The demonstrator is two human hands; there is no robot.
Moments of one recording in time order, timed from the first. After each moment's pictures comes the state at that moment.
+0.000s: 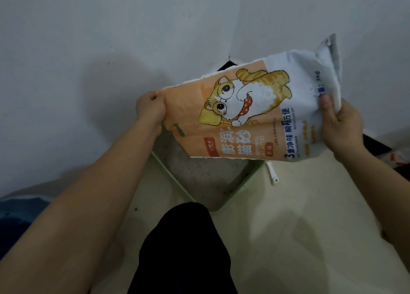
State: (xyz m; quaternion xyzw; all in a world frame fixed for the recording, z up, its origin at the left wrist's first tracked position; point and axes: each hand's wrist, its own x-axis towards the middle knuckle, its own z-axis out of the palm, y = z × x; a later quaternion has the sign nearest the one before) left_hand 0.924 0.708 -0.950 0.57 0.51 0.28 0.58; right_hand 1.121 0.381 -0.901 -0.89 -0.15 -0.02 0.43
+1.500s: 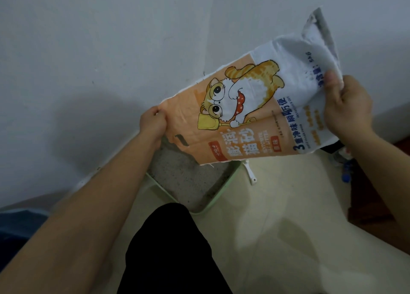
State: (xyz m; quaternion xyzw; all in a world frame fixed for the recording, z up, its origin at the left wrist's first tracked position) left_hand 0.936 0.666 -0.944 0.62 0.45 0.24 0.60; right_hand 1.102 0.339 -0.804 -0.91 -0.16 -0.13 0.36
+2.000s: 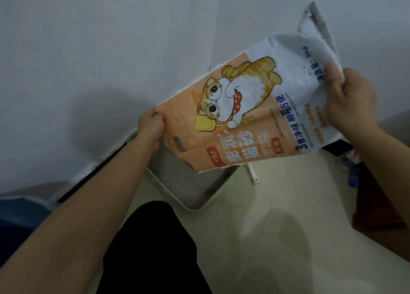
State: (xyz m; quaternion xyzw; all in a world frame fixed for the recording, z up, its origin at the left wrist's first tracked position) left_hand 0.920 0.656 -0.955 0.62 0.47 0.23 0.59; right_hand 1.113 0.346 -0.810 -0.91 -0.21 -0.13 0.33
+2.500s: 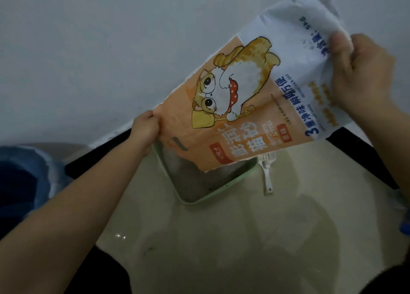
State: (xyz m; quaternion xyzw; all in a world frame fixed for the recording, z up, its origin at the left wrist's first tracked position) left_hand 0.894 0.616 -0.974 0.58 0.58 0.25 0.52; right_hand 1.197 0.397 -0.843 -0.85 -0.38 -0.11 0.34
